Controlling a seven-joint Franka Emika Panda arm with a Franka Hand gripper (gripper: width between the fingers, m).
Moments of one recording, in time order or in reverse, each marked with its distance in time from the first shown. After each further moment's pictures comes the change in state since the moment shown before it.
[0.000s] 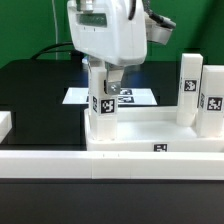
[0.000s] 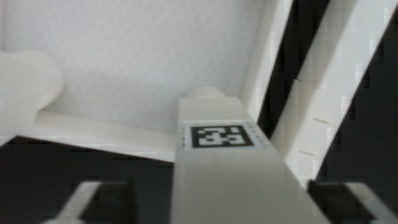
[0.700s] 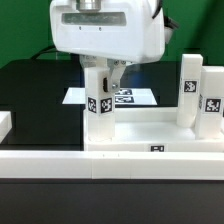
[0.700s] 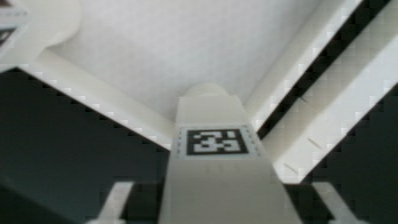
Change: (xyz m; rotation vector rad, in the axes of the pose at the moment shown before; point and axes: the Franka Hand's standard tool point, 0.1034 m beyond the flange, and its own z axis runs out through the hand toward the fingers) arm 0.002 -0.001 -0.001 0.011 0.025 -0.036
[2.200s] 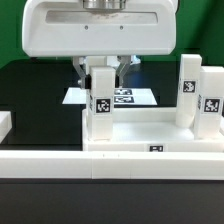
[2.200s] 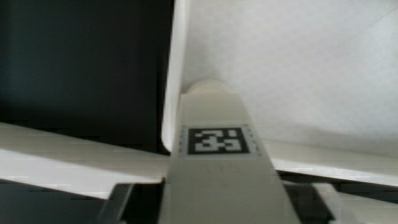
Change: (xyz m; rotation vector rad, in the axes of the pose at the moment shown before) arm 0.004 0.000 -0.002 -0.067 -0.012 -1.333
